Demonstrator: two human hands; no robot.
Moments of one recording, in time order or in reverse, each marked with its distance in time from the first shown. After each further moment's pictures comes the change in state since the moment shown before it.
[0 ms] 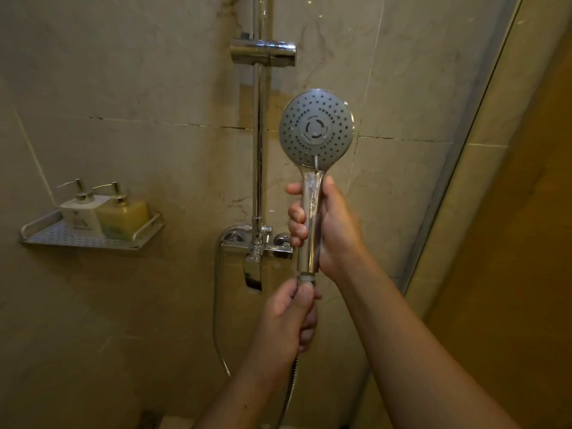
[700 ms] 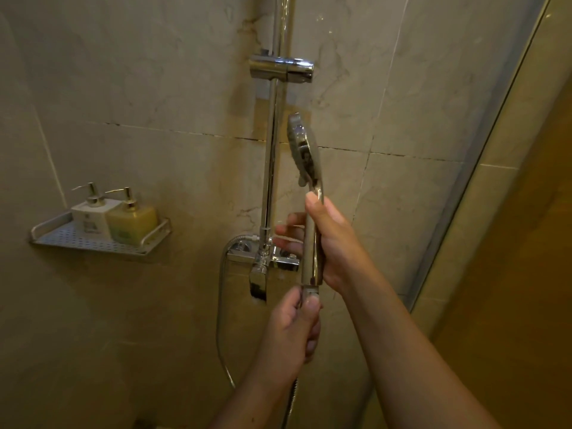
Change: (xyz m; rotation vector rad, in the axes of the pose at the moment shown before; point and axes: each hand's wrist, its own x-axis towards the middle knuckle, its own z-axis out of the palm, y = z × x) left_hand 0.002 0.009 -0.003 0.054 0.028 0.002; right_hand 0.009 0.006 0.004 -0.155 -0.058 -0.054
